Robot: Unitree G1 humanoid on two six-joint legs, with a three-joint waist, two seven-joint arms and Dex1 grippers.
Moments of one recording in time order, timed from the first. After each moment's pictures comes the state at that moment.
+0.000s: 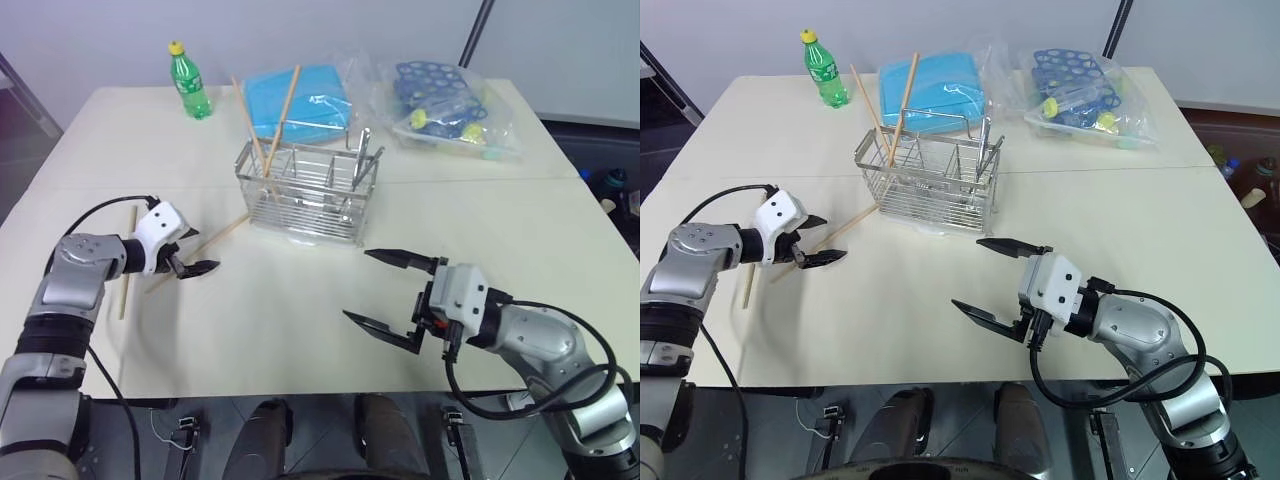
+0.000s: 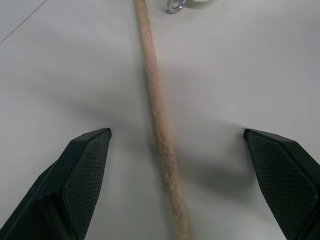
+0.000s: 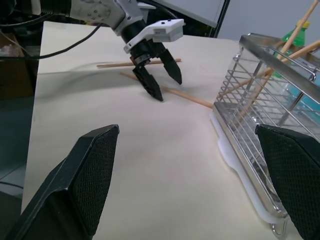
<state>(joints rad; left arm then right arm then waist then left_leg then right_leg) -0.54 0.80 -0.06 0.46 -0.10 0.19 -1.08 0.00 -0.63 0.04 -0.69 0.39 0.27 0.78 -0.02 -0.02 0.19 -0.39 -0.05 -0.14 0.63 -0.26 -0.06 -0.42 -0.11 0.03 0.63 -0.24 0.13</state>
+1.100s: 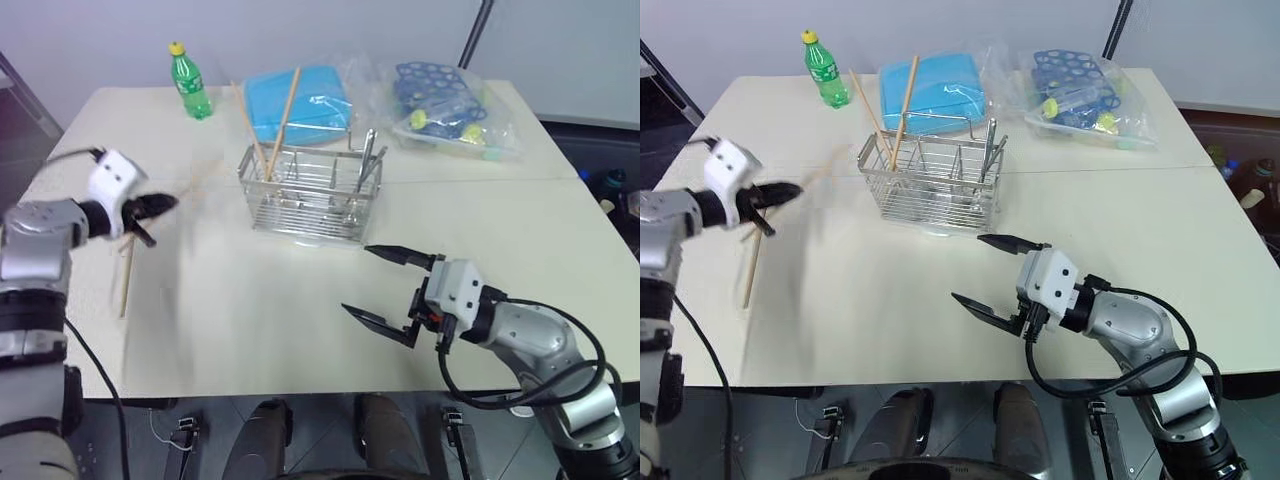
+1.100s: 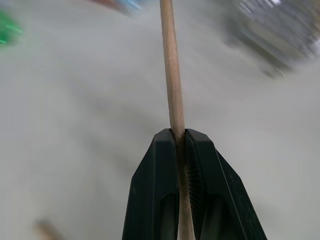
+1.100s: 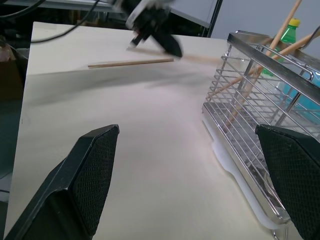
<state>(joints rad) -0.71 0.85 0.12 0.56 -0.14 0.20 -0.95 -0.03 -0.61 0.06 -0.64 0.37 0.25 0.77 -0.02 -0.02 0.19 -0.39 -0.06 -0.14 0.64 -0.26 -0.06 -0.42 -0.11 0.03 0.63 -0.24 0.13</state>
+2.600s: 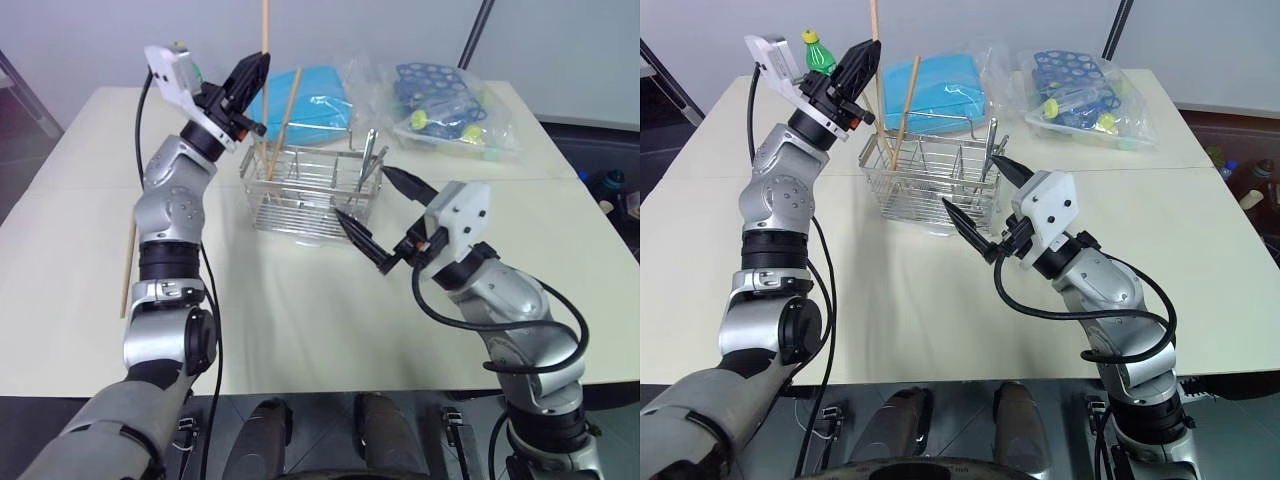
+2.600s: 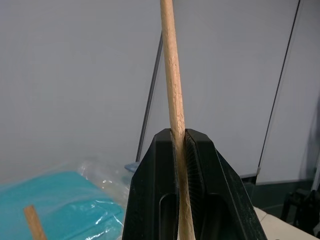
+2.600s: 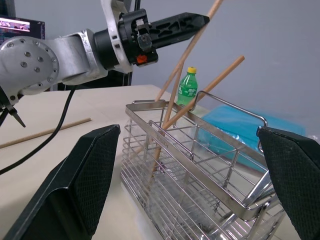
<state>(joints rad) -0.98 0.24 0.29 0.47 -0.52 0.14 -0.71 -0.26 -0.39 0.06 -0.67 0.35 0.45 0.40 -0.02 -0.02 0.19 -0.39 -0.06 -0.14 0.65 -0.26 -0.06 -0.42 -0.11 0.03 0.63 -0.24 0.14</state>
